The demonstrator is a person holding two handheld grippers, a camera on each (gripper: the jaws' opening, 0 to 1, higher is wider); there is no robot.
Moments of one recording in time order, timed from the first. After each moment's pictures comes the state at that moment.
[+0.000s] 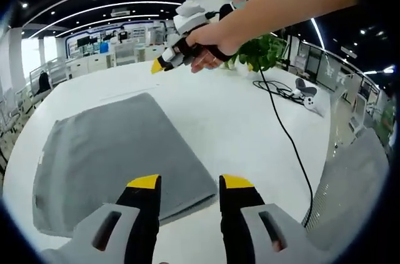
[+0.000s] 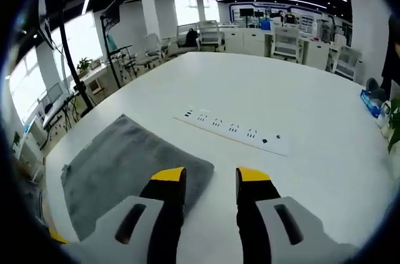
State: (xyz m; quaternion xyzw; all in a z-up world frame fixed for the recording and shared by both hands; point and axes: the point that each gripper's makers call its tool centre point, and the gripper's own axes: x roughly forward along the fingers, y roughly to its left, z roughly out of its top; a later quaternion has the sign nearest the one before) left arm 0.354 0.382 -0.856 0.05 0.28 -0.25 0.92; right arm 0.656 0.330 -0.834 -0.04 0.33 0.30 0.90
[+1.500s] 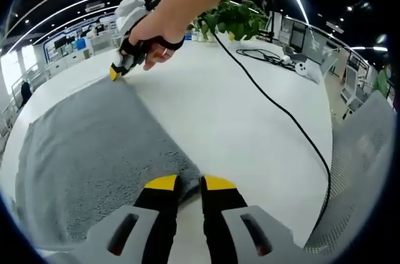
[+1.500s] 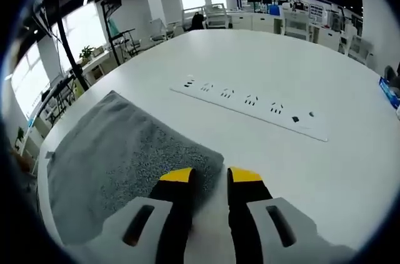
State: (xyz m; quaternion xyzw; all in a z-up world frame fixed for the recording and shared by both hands) left arm 0.356 0.348 -0.913 0.11 0.33 -0.30 0.89; right arm 0.666 0.365 -0.918 -0.06 0.38 0.33 0.86
